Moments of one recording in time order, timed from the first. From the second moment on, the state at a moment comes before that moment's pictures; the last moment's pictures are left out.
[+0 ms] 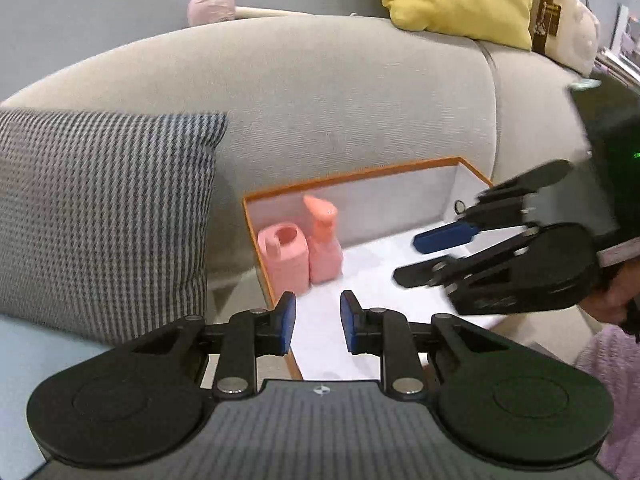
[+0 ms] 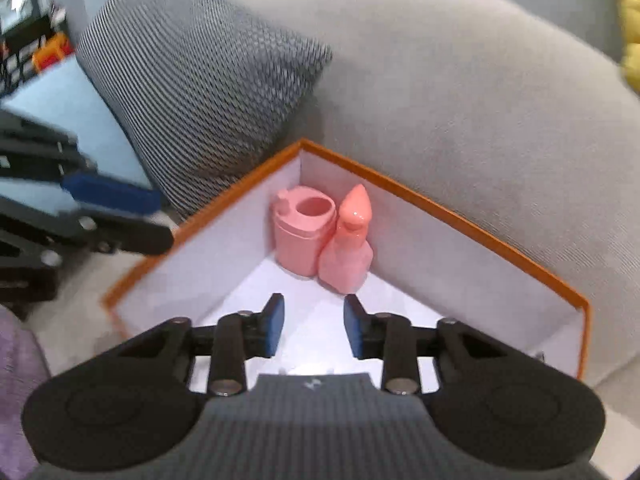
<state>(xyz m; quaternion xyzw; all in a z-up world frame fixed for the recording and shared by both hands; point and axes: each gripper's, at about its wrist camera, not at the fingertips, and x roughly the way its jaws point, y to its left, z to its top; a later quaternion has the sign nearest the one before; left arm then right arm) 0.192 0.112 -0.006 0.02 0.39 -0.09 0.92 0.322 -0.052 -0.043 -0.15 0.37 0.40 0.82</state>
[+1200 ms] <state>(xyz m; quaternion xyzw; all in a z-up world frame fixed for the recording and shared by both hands) 0.127 0.115 -0.138 -0.06 0.49 -0.01 0.87 0.220 -0.075 -0.152 -0.02 0.53 0.30 0.79</state>
